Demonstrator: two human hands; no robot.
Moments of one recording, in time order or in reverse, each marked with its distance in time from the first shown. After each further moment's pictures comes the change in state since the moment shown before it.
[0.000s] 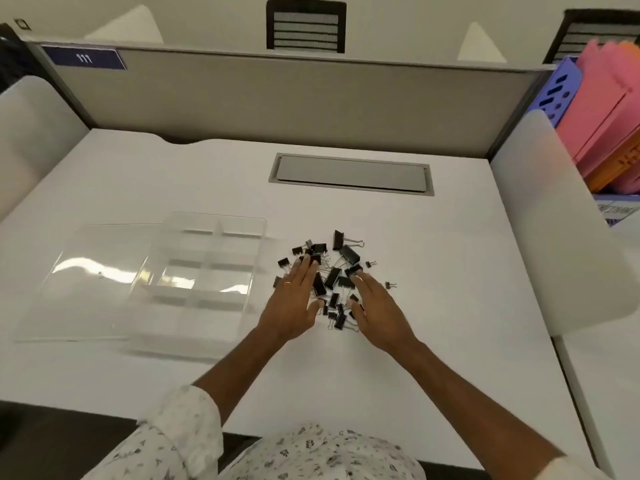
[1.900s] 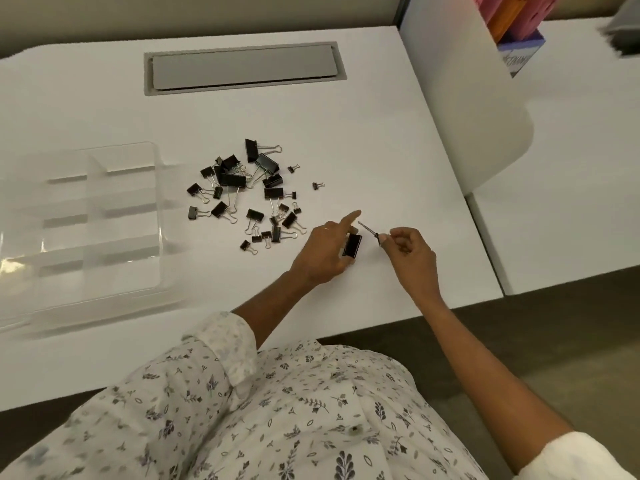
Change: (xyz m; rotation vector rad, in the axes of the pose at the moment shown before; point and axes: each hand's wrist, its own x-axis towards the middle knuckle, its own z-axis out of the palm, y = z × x) left_hand -0.007 0.139 0.090 -0.345 -0.337 0.311; right_hand -0.163 0.051 -0.050 0.584 0.446 0.776
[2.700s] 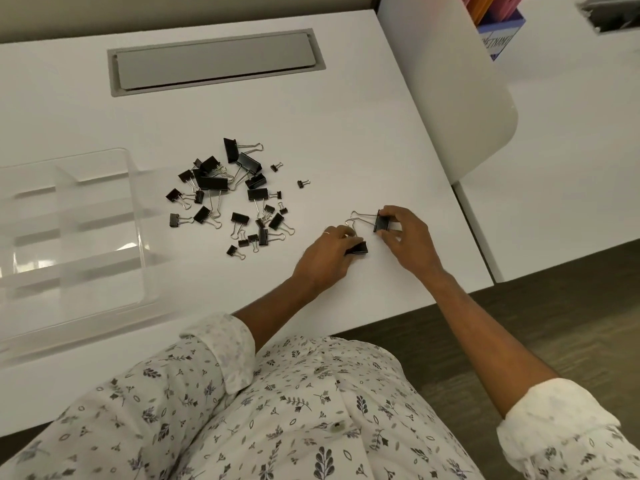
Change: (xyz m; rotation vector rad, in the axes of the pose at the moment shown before) left_hand 0.009 0.009 0.025 0.147 -0.031 0.087; right_hand 0.055 0.031 -0.019 -0.326 -0.152 -0.286
